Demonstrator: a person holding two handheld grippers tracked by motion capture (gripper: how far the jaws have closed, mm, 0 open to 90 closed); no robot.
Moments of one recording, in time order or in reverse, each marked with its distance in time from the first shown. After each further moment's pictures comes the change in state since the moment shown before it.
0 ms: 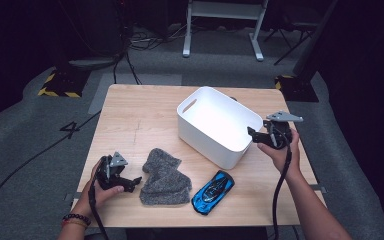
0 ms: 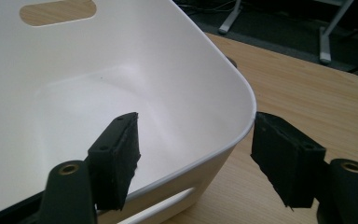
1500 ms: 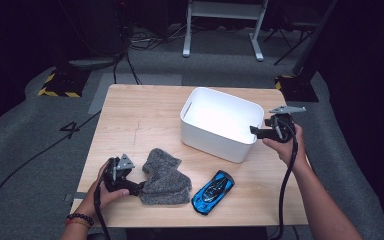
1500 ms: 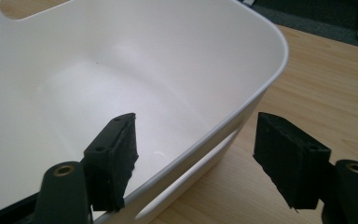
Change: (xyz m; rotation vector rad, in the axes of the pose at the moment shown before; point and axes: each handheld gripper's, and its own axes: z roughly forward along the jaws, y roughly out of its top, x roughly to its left) left arm -0.020 0.007 0.007 -0.002 -0.060 0.054; right arm -0.024 0.008 0.009 0.107 0.117 0.013
